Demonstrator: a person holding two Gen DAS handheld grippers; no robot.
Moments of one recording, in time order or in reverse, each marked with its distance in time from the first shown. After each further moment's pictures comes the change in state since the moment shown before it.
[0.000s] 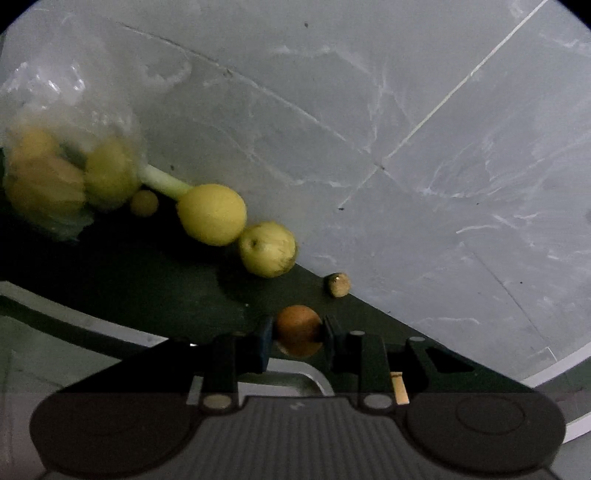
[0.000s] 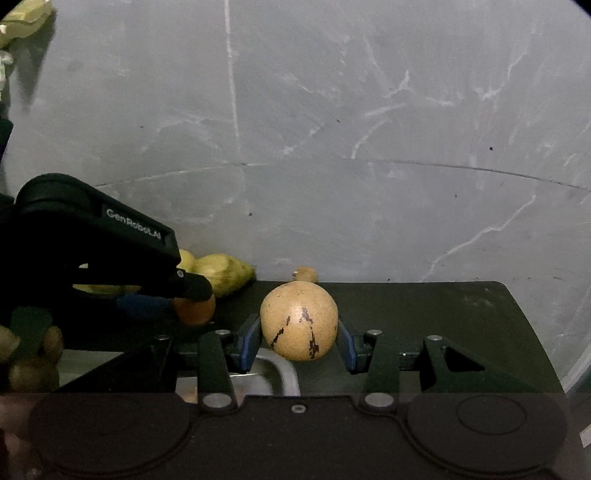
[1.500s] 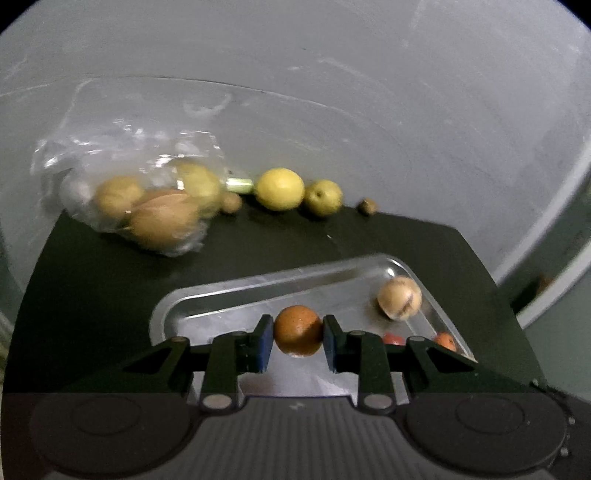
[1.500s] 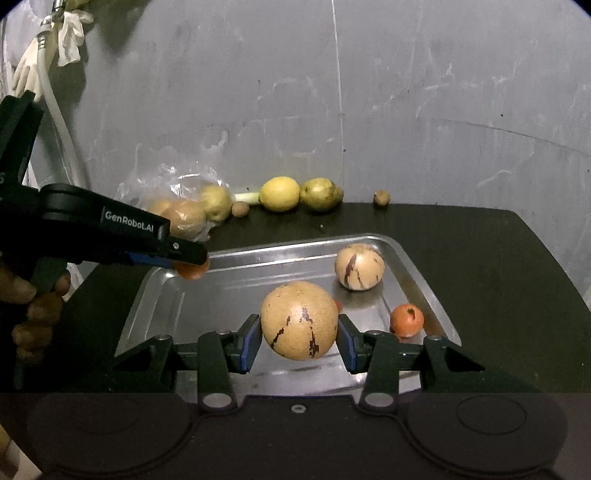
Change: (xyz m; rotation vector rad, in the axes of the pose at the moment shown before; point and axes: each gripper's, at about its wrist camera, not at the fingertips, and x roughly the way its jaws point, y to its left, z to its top) left arm -0.099 0.103 -0.024 0.466 0.088 -0.057; right arm -0.100 0.109 -0.078 0.014 0.103 0.020
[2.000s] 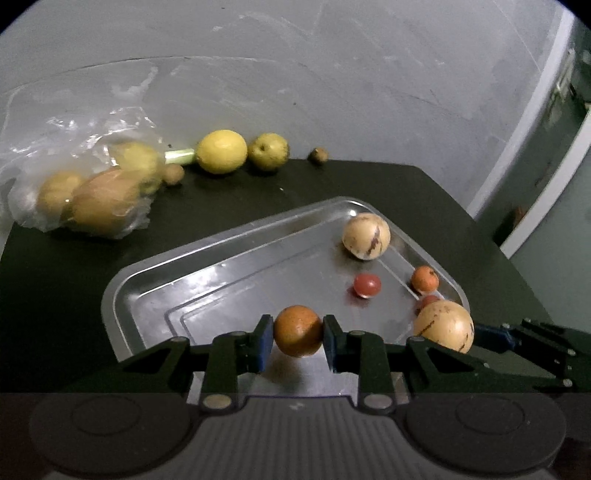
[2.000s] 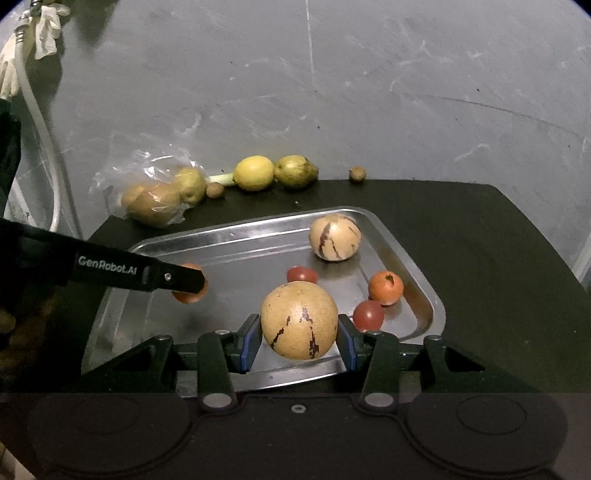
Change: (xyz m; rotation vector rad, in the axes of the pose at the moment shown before) left arm 0.018 -0.022 -0.025 0.184 0.090 -0.072; right arm 0.007 -0.008 -0.016 0.040 0.030 -0.068
